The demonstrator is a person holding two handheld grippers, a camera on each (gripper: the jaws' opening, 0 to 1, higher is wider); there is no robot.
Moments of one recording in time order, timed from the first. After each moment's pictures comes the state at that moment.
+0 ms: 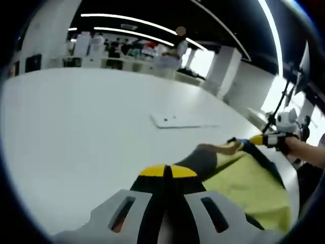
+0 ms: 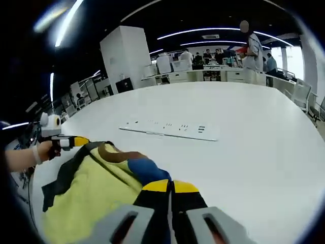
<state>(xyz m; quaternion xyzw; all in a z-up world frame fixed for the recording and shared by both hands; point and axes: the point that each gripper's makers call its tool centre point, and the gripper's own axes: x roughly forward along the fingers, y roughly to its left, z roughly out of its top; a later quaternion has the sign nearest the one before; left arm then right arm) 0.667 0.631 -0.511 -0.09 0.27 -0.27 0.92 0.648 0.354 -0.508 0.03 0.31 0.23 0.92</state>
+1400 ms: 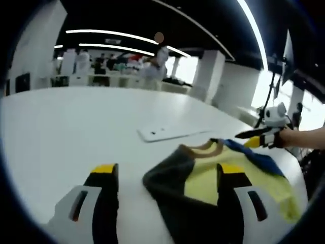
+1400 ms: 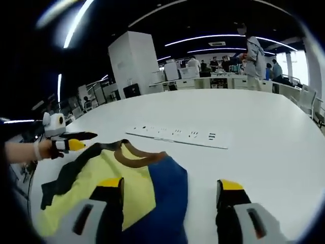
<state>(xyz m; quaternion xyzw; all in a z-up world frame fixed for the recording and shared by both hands) 0.666 0.615 -0.485 -0.07 0.20 -0.33 0.92 0.652 0.368 -0.504 0.03 0.28 0.26 0.92</state>
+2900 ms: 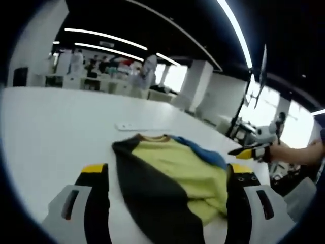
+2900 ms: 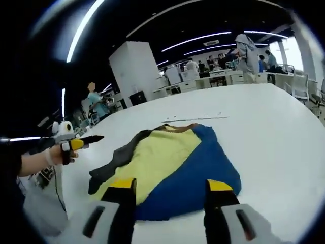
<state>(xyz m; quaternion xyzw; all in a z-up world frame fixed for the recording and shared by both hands) 0.493 0.632 -0.427 -0.11 0.17 -0.36 0.91 0.441 0.380 -0.463 0.15 0.28 0.27 0.91</state>
